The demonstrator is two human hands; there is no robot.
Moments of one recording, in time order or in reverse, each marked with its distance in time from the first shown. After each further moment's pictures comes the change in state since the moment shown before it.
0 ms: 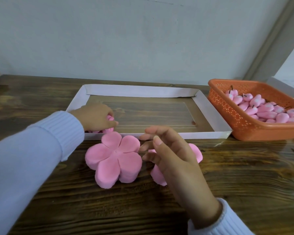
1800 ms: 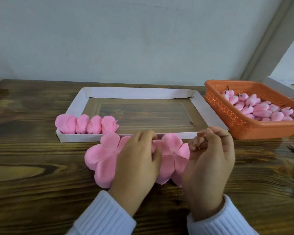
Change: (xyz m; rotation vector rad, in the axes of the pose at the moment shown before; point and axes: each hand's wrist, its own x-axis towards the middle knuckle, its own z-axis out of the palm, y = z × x) left_hand -0.102 0.155 0.048 -0.497 0.618 -0.006; right_hand 0.003 -0.012 -0.015 0.239 0.877 -0.315
